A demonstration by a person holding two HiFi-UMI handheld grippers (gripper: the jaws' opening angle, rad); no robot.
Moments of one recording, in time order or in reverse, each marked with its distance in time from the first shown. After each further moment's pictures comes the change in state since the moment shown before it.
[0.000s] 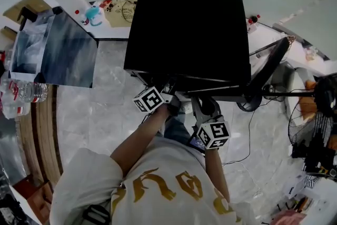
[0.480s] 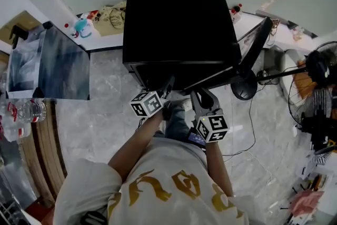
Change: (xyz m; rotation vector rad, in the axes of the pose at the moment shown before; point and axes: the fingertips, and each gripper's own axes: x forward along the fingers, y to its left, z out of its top) left arm -0.043 -0.015 -0.026 0.248 0.254 0.029; right arm -0.026 0.017 -0.003 -0.019 -0.029 -0.140
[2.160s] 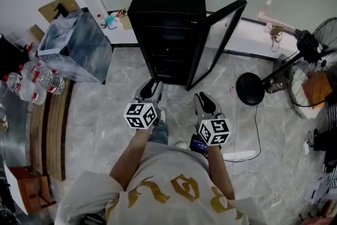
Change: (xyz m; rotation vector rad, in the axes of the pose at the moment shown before) left arm -0.210 -0.181 -0.135 0.538 -0.163 0.262; right arm -0.276 -0.001 -0.076 0.017 -0.134 0.162
